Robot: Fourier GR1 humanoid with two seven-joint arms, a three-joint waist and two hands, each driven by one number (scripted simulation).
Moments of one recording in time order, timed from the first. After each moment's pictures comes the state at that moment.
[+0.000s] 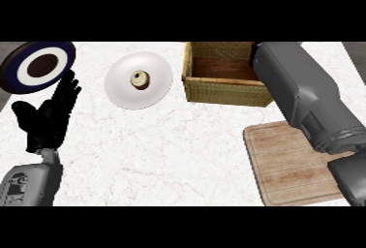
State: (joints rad) left arm -0.24 0.19 0.13 -1.49 -0.04 0.04 0.18; right arm -1.39 -0.21 0.10 -0.10 1.09 -0.16 0.93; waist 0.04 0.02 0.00
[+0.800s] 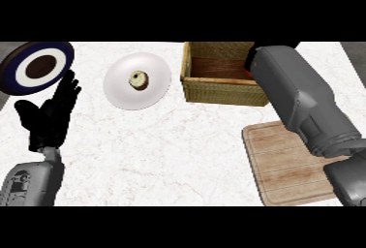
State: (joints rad) left arm -0.25 0.19 0.14 -1.45 -0.05 0.05 0.17; right arm -1.34 -0.20 0.04 -0.14 1.05 -0.21 1.01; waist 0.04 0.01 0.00
